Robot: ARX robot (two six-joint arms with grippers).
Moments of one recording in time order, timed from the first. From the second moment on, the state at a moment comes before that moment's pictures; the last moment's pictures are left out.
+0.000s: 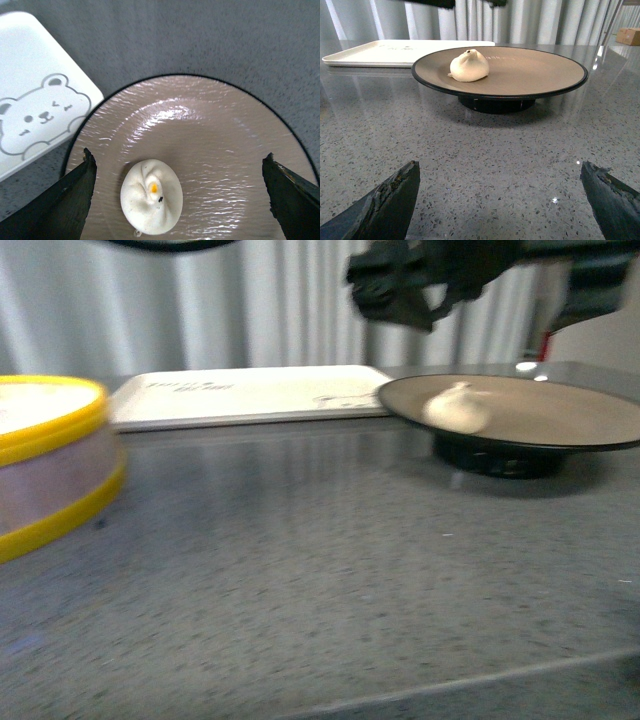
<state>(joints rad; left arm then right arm) -0.86 2.24 2.32 -0.46 -0.04 -0.02 0.00 0.00 0.01 0.00 0.00 0.00</state>
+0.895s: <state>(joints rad) 0.00 0.95 0.59 0.38 -0.02 0.00 0.00 0.00 0.01 0.00 0.00 0.00</state>
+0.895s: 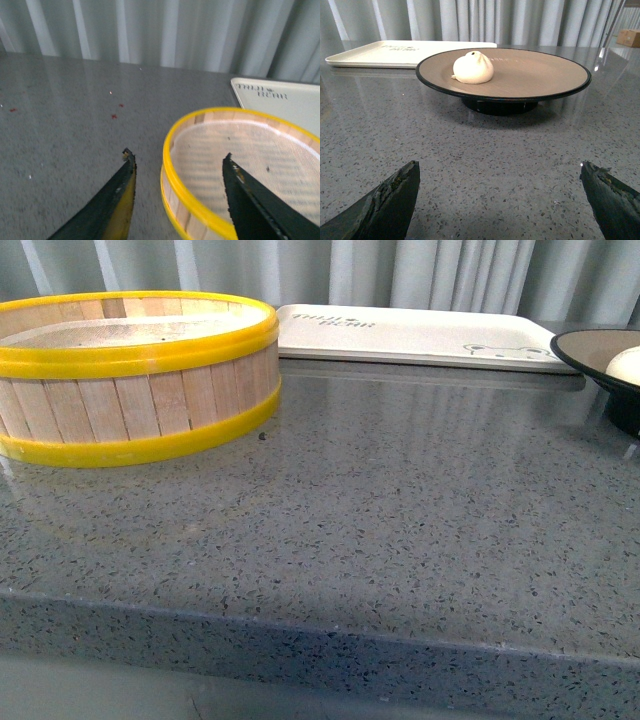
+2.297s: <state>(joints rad) 0.00 0.34 0.03 0.30 0.00 0.00 0.00 0.00 0.01 0.00 0.00 0.00</state>
